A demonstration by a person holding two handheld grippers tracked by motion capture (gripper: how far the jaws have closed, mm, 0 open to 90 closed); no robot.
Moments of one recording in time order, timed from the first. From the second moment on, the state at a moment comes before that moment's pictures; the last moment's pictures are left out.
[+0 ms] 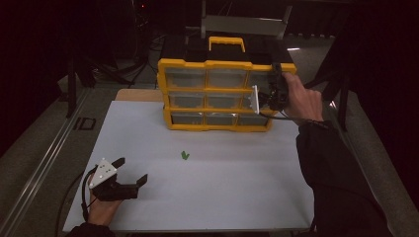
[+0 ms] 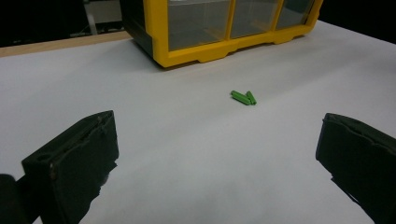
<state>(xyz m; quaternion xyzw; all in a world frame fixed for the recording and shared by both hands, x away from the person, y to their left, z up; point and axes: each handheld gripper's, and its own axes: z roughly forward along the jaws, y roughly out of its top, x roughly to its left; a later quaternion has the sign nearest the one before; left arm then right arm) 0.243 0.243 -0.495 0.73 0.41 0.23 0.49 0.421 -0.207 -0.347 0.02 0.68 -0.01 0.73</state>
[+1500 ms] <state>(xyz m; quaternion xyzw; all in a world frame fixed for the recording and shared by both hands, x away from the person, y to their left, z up) 0.243 0.242 -0.495 0.73 0.41 0.23 0.49 0.399 -0.212 -0.328 0.00 0.74 0.01 0.67</state>
